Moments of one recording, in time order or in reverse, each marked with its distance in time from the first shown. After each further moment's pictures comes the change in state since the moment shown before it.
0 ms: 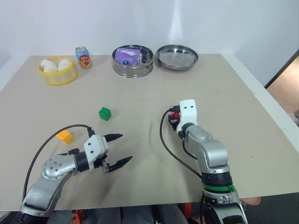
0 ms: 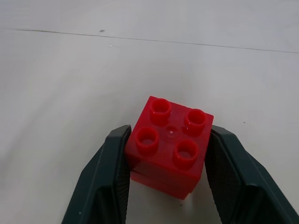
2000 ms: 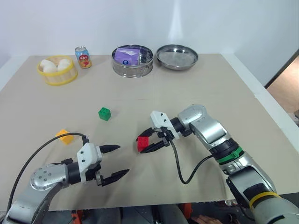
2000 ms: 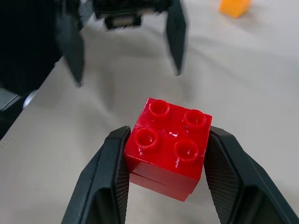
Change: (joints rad) left arm 0.145 0.083 0.056 -0.132 -0.132 0.105 -0.042; right arm -0.346 -0.357 0.438 0.362 0.126 -0.610 1.437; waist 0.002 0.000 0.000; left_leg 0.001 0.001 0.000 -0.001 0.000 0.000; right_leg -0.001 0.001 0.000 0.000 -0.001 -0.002
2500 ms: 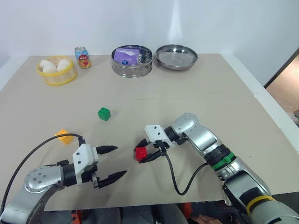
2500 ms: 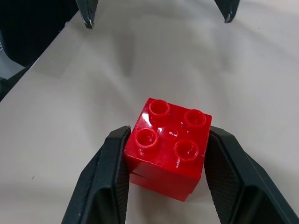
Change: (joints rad) left arm 0.037 0.029 0.047 -0.034 -0.028 0.013 -0.007; right arm 0.050 0.053 0.071 0.049 -0.100 -0.135 0.002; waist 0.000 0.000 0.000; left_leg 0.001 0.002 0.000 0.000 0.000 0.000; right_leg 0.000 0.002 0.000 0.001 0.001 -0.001
